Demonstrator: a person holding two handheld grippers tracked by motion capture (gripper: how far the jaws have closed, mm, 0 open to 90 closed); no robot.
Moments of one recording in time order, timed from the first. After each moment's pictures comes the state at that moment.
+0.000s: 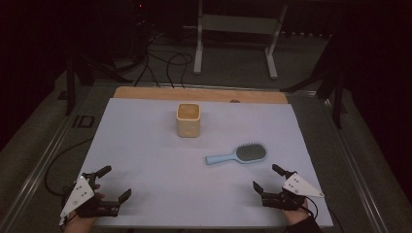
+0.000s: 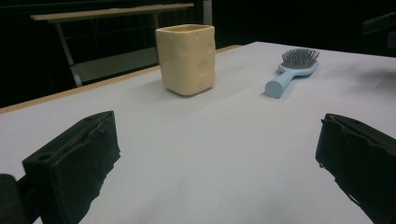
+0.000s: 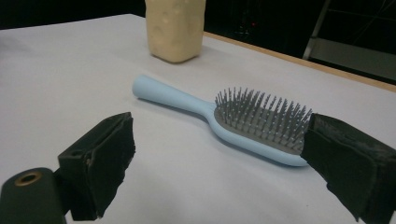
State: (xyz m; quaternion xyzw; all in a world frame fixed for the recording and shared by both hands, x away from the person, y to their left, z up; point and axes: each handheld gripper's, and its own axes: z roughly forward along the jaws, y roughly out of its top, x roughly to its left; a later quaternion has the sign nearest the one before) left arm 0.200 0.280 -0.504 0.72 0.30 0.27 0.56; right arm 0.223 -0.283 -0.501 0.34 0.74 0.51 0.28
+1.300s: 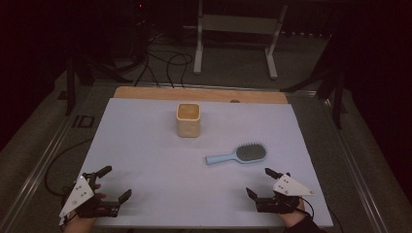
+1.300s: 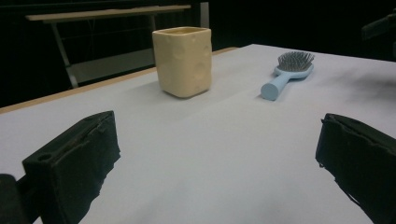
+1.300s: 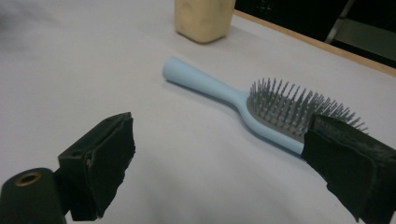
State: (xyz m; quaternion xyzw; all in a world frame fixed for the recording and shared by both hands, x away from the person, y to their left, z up) left arm 0.200 0.279 -0.502 0.72 0.30 0.27 0.57; right arm 0.214 -0.261 -0.484 0.32 0.78 0.47 0.25
